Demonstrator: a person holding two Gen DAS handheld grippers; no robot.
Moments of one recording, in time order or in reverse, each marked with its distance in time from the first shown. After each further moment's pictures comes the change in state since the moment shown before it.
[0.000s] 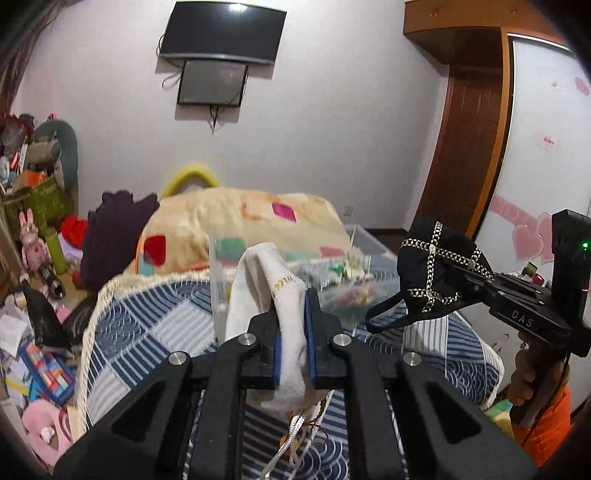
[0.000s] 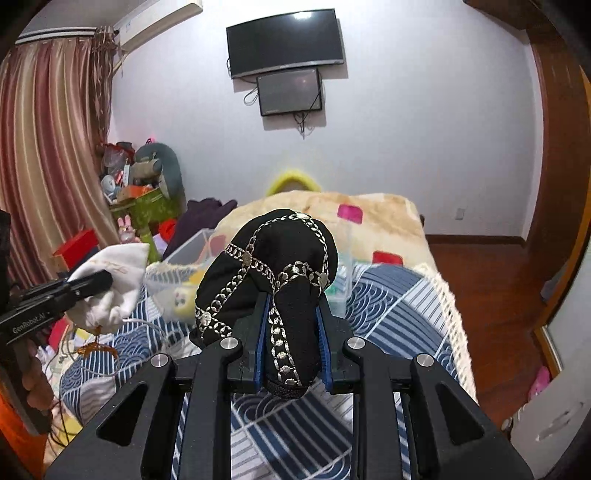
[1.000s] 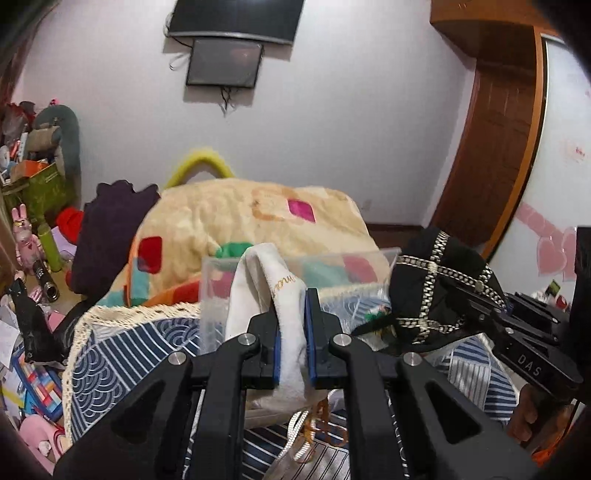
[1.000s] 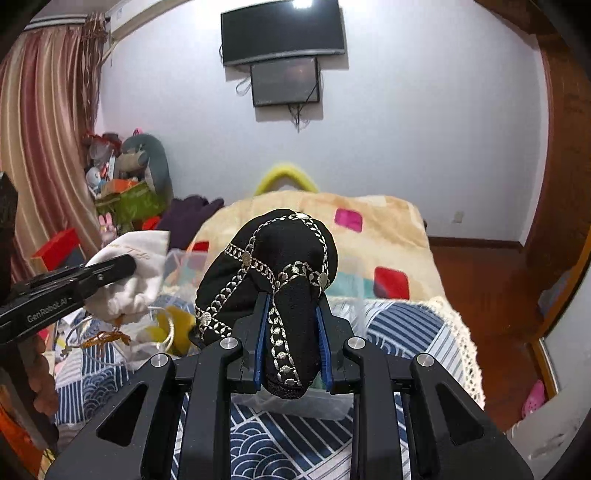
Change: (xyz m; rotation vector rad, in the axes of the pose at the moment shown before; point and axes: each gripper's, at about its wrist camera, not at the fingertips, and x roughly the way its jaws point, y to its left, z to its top) left arm 0.109 0.020 0.044 -0.041 0.086 0.045; right arm 0.064 0.003 0.027 -0.023 0.054 -0.032
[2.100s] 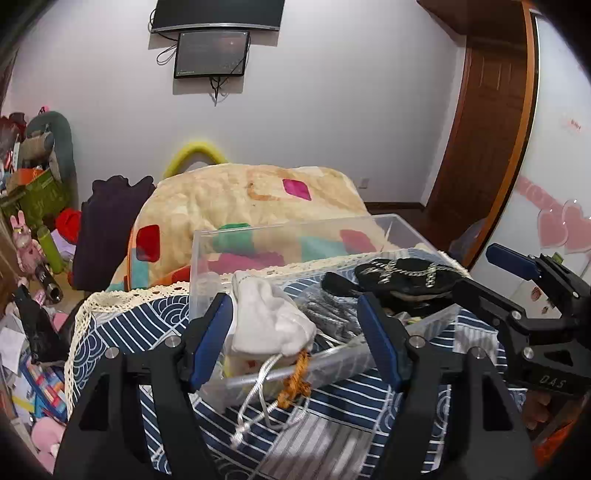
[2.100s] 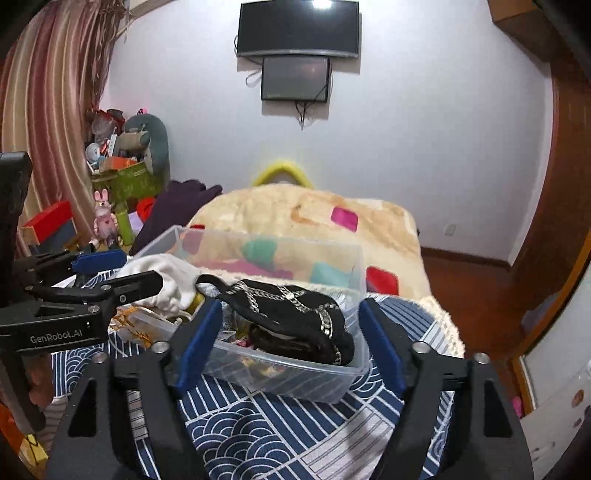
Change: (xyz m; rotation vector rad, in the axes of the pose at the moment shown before) left arm -0.005 -0.005 -0.019 0.046 0.046 0.000; right arm -0.014 0.015 -0.002 -0.102 -0.014 -0.061
